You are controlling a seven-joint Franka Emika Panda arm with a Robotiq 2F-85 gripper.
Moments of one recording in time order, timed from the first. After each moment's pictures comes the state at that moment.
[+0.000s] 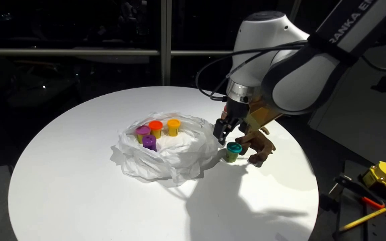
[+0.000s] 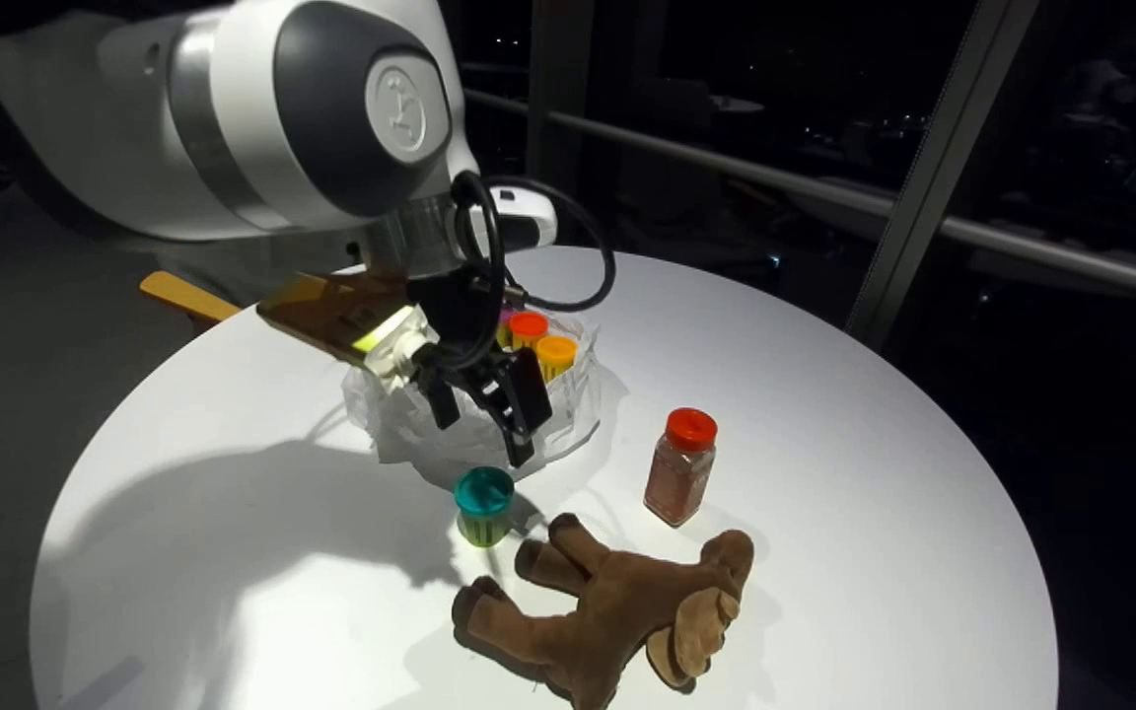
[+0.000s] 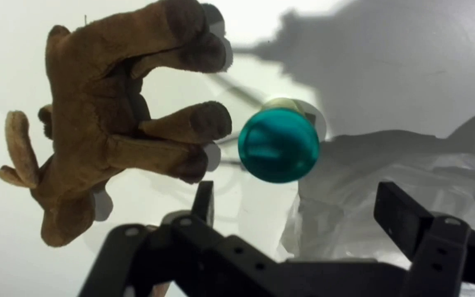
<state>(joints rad) 0.41 0.40 -0.37 -2.37 -0.24 2.83 0.48</state>
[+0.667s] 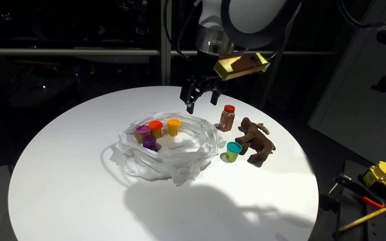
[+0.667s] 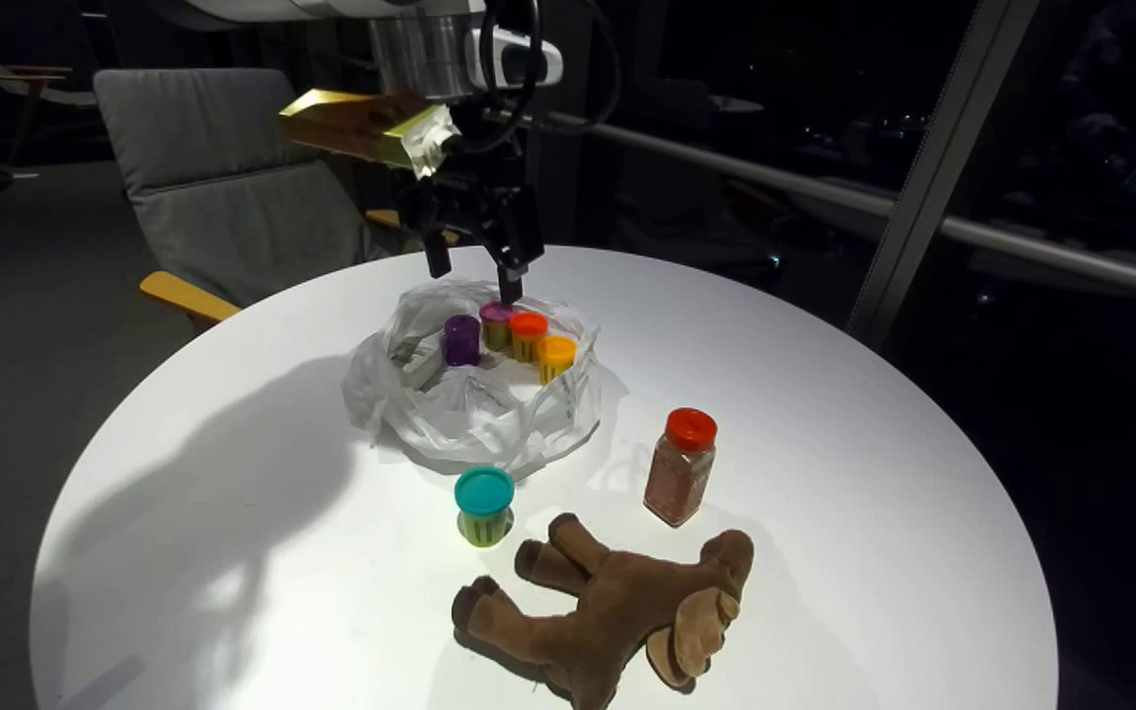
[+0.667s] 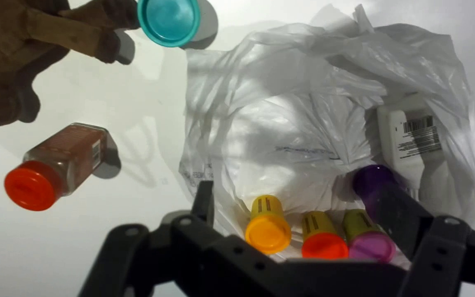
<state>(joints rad) 0.23 0.34 -0.11 -2.10 -0.12 2.57 0.36</state>
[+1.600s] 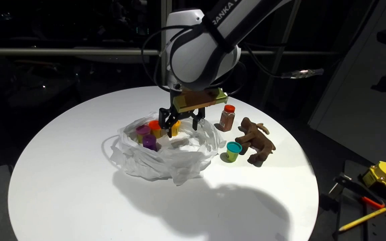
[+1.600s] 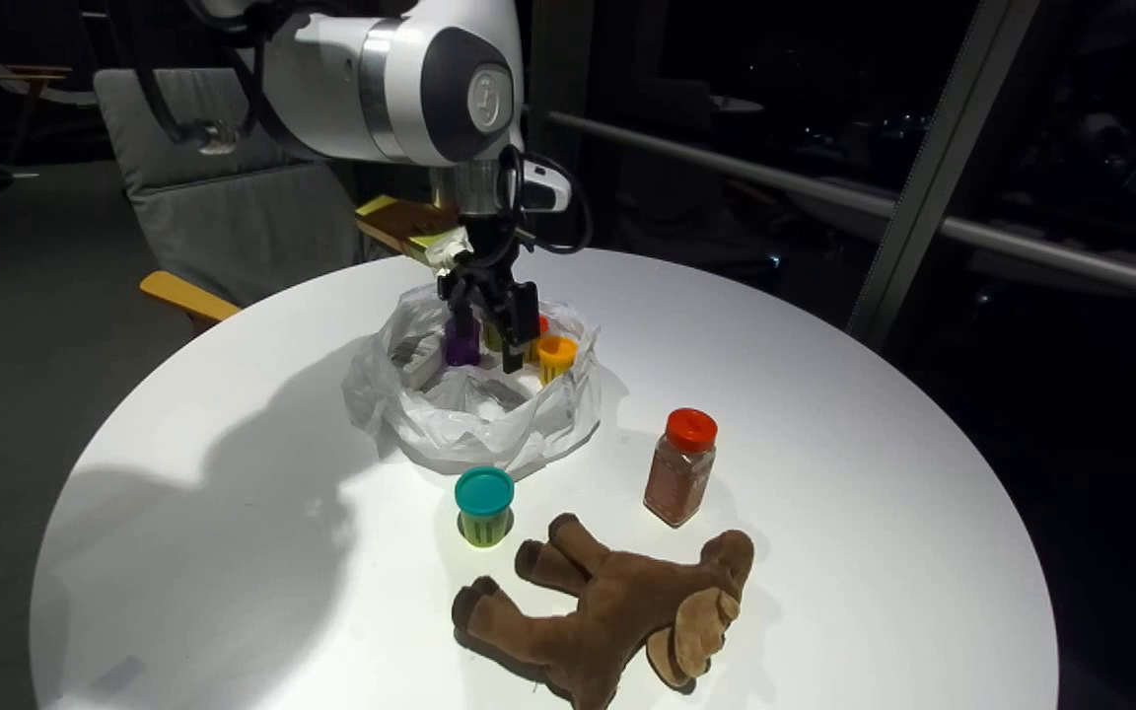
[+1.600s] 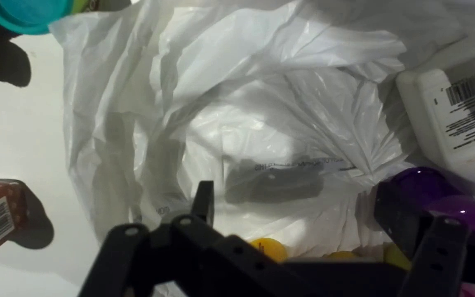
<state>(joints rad) 0.21 0.73 -0.08 -1.73 -0.05 2.46 0.52</state>
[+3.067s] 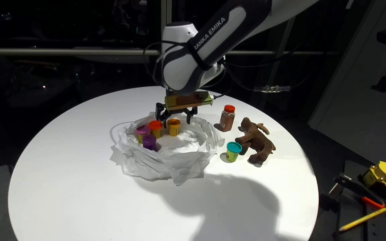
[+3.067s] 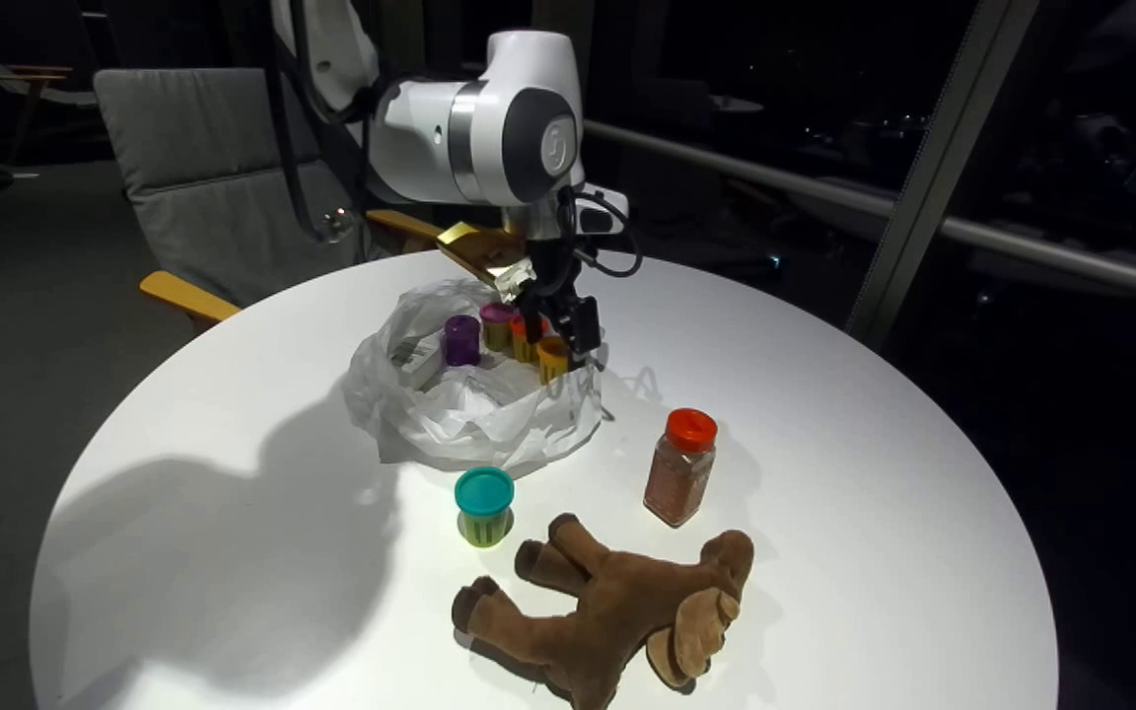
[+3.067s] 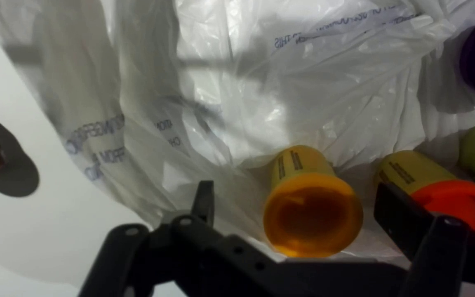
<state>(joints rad) 0.18 0.94 -0.14 -1.45 -0.04 2.46 0.60</state>
